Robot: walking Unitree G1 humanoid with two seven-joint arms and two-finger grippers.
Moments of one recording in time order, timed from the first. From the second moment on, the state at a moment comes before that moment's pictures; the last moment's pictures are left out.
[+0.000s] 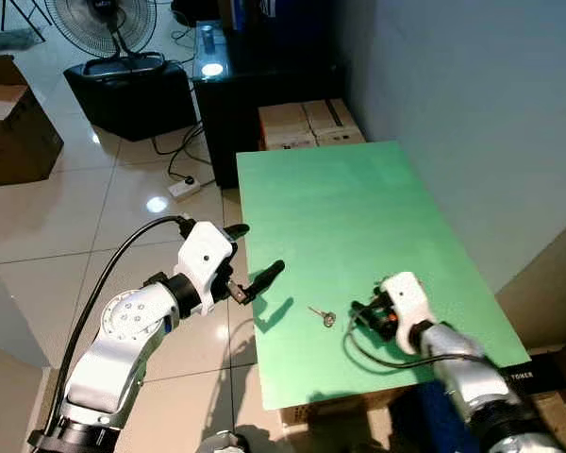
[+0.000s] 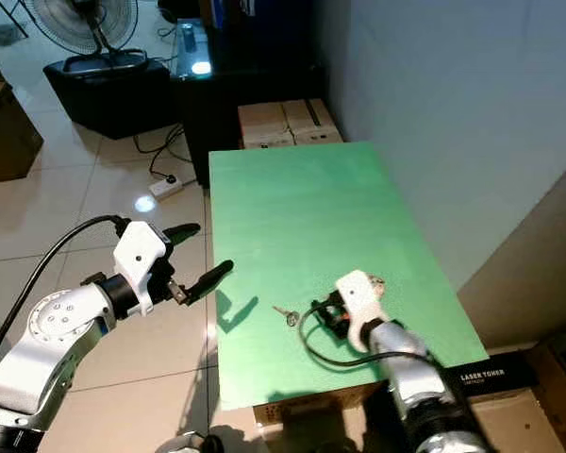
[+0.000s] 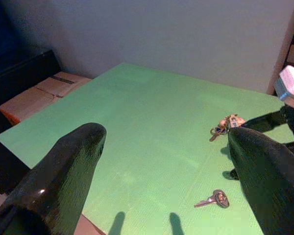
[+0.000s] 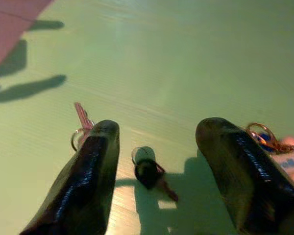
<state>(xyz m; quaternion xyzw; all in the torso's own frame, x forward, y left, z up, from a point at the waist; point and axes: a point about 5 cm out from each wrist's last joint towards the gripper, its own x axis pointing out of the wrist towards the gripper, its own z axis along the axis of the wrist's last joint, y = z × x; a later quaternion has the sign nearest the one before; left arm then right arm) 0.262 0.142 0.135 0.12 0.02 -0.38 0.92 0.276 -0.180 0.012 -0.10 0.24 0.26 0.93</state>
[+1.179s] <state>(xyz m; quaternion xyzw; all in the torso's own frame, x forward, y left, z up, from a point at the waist) 0.259 0.141 0.135 0.12 0.03 -0.40 0.91 0.307 -0.156 0.014 -0.15 0.39 0.33 0.85</state>
